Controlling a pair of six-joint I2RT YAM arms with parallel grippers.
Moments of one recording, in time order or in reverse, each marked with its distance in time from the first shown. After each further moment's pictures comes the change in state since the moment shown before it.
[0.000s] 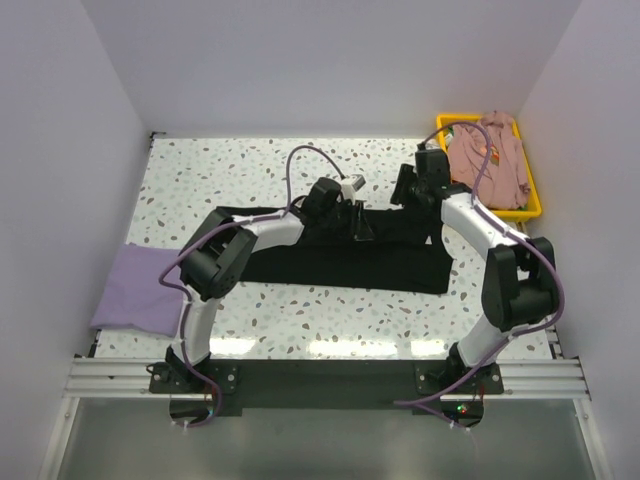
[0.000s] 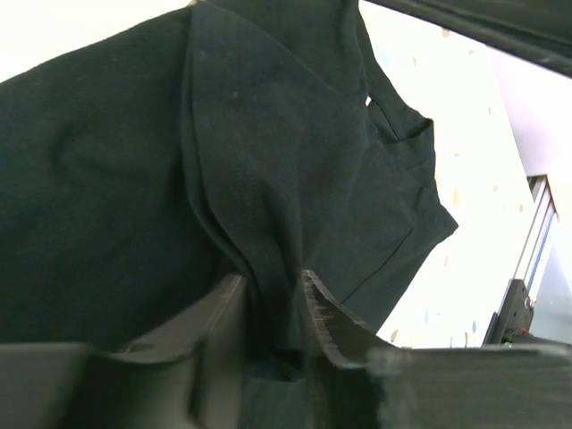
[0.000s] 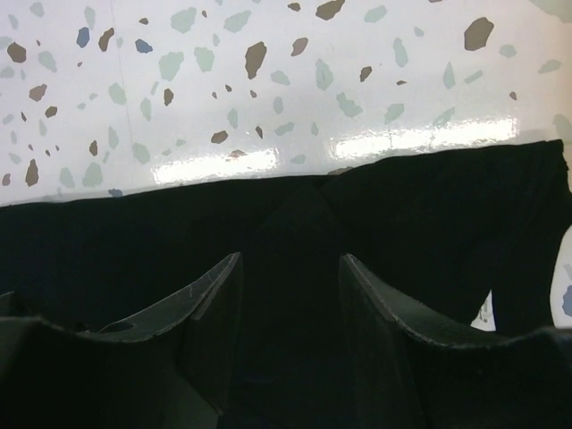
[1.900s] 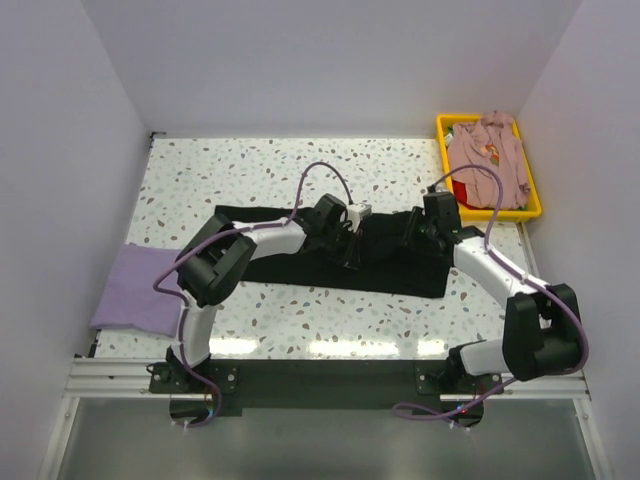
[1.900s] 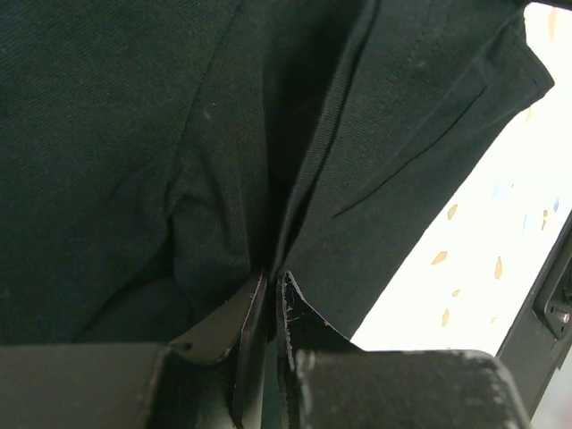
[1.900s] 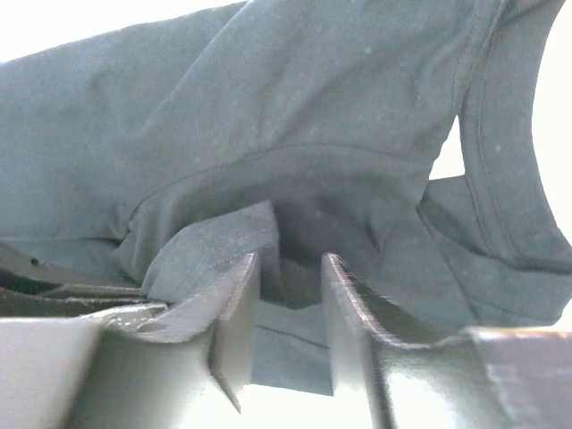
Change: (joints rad) left arm -0.056 -0.046 -0.065 -0.264 0.021 0.237; right arm 0.020 -0.308 -0.401 0.000 0.001 0.076
